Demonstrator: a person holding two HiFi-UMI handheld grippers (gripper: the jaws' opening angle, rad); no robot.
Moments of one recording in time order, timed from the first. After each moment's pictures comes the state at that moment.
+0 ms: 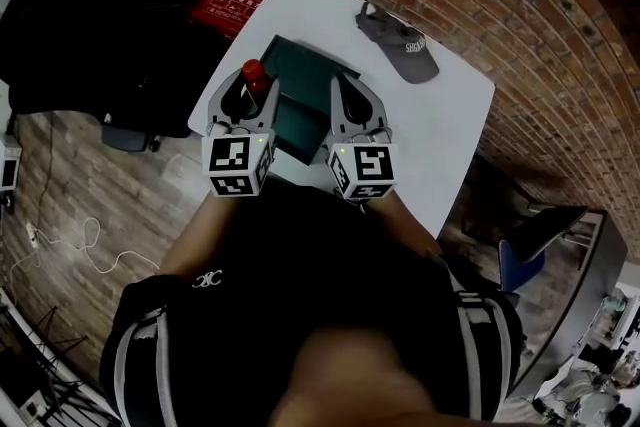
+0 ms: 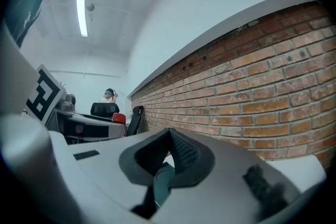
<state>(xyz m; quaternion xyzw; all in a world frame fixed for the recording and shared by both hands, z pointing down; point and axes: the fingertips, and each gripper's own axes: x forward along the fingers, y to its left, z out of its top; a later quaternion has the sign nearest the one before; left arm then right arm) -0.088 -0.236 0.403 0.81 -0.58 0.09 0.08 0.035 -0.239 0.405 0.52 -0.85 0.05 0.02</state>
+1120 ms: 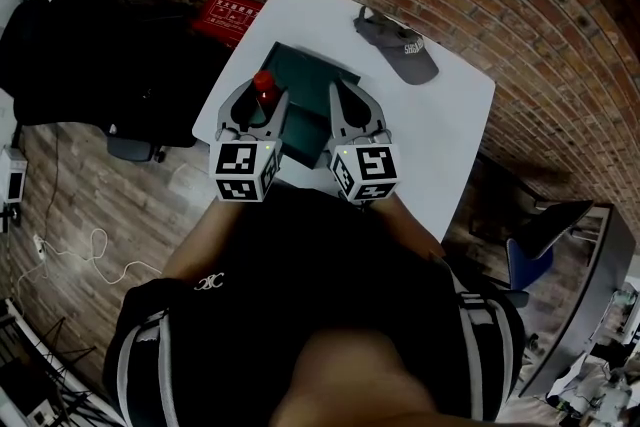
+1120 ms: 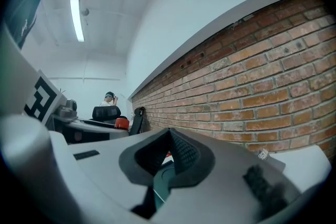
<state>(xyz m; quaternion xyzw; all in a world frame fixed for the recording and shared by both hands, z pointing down) -0.071 -0.226 0.412 0.83 -0.54 0.11 0.09 0.035 -0.232 0.410 0.52 -0.85 0.08 0.01</state>
